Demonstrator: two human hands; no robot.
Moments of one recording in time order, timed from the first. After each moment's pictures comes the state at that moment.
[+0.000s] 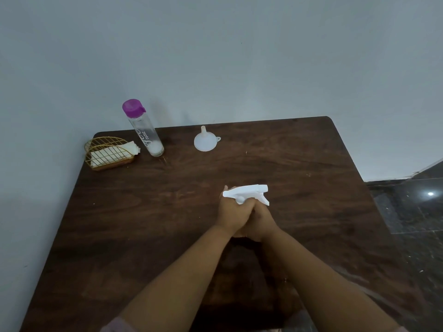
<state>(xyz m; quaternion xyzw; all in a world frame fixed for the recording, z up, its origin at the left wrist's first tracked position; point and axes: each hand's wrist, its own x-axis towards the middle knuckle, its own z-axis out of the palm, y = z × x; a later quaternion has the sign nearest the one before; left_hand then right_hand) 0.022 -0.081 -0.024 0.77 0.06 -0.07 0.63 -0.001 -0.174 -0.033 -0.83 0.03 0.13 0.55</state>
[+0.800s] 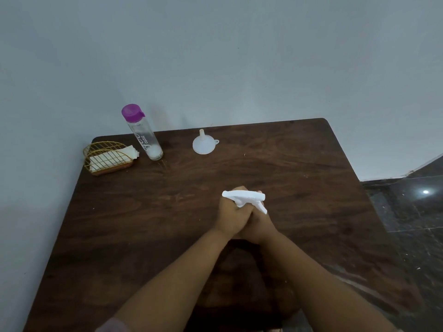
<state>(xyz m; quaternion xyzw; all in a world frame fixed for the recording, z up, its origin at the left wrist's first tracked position) 0.022 -0.072 -0.023 0.74 -0.05 -0.08 0.67 0.004 -0.171 -0.050 -0.88 -0.04 0.10 0.45</state>
